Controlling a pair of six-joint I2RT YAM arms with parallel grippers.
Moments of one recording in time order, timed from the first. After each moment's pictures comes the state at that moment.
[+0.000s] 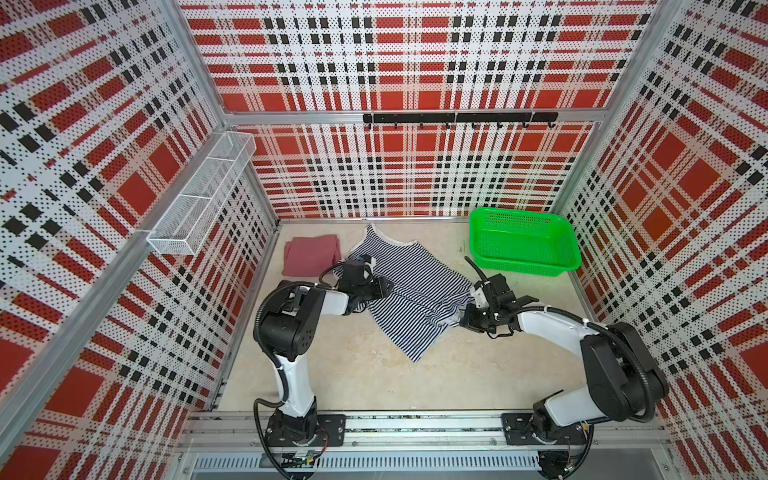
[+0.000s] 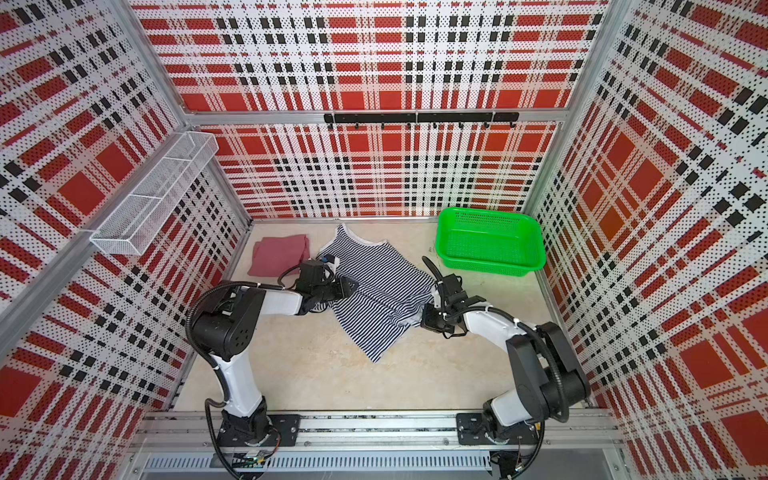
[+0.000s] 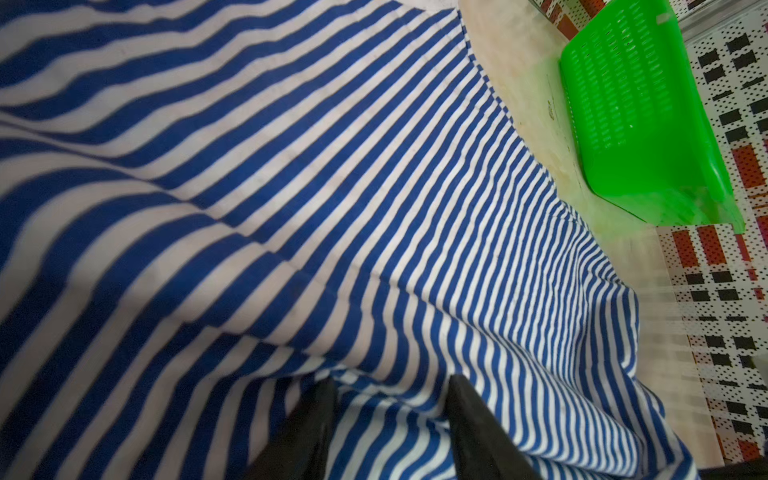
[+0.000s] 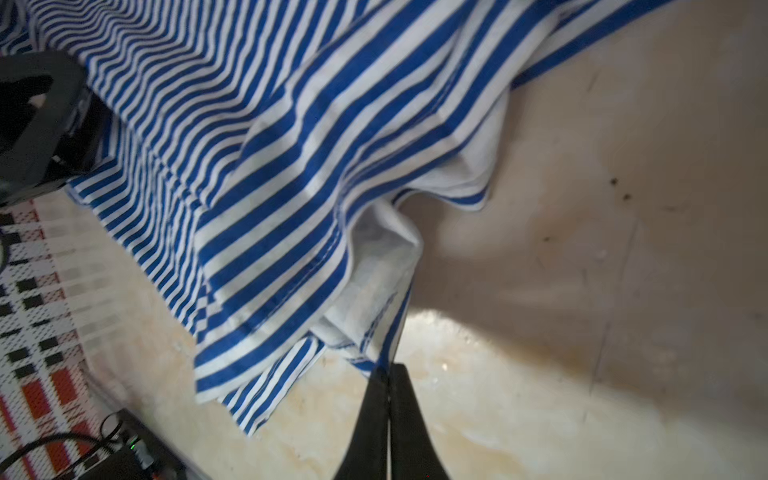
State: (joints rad) left arm -0.29 1.92 0.88 0.32 0.39 -0.50; right arm 0.38 1.51 0.74 -0.32 -0.31 0.59
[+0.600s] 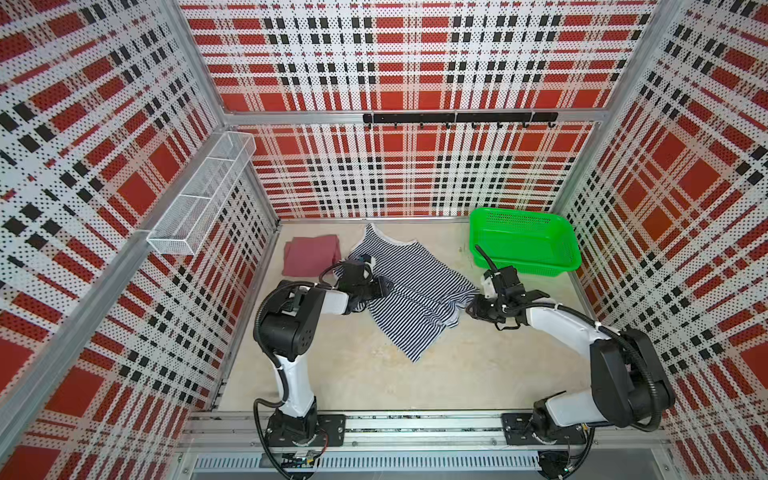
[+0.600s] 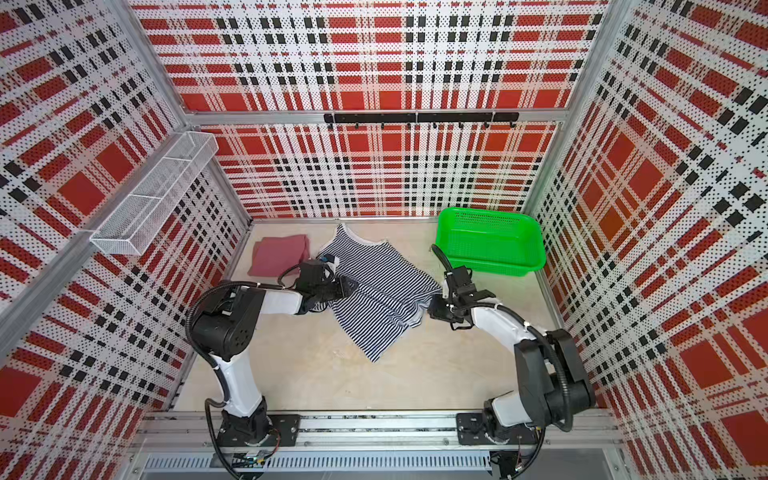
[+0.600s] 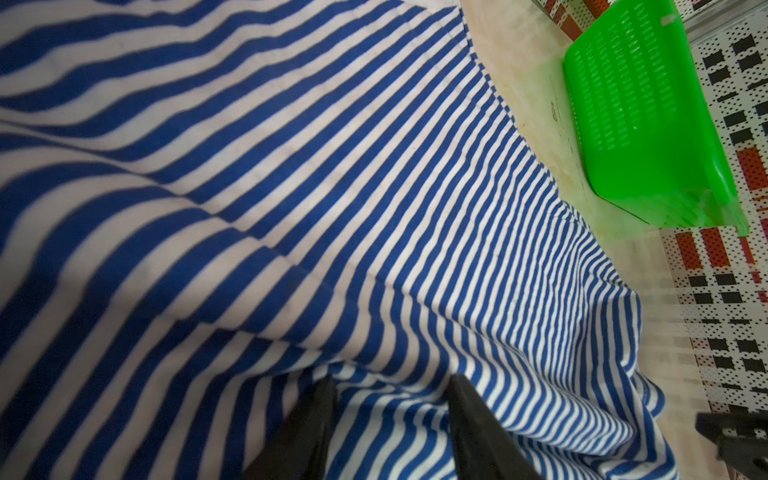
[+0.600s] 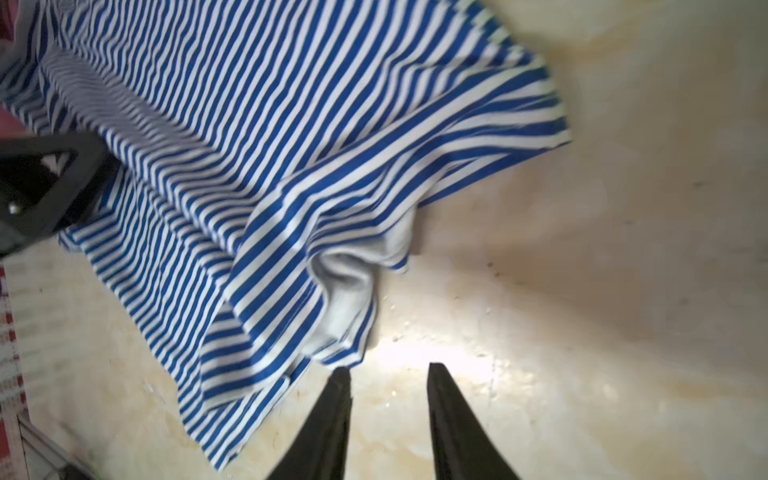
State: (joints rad) left arm -0.29 1.91 0.88 0.31 0.38 -0.50; right arm 0.36 1.44 0.81 -0.42 -0.25 0.48
